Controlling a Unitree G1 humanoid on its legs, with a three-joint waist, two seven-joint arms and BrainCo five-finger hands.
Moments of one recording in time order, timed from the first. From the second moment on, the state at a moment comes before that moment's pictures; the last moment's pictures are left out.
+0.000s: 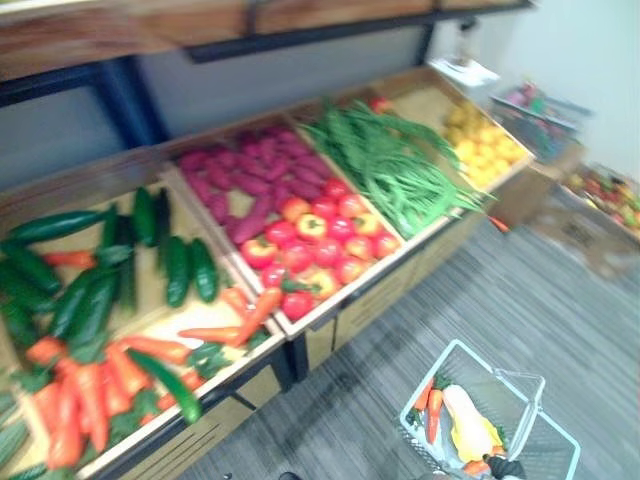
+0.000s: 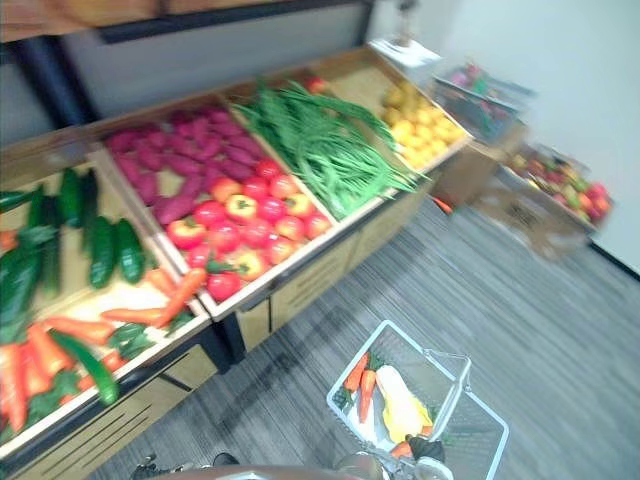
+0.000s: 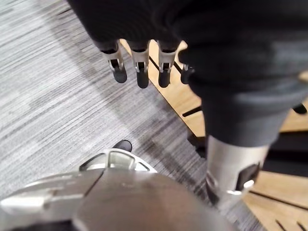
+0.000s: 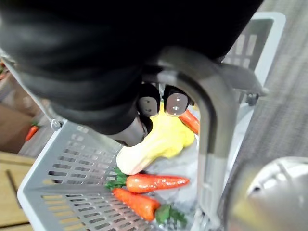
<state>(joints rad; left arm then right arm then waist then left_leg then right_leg) 0.17 0.12 0.23 1.10 0.16 -0.08 0.15 0.04 -0.03 -0.50 1.13 -0.12 -0.11 -0.14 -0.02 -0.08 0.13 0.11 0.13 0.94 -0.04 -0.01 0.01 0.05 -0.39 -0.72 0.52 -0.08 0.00</state>
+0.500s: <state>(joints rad) 0.12 0.07 0.28 1.09 0.11 -0.09 0.19 0.06 -0.14 -0.38 1.16 -0.11 -0.11 -0.16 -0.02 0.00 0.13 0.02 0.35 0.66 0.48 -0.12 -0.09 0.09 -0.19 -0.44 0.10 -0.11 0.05</state>
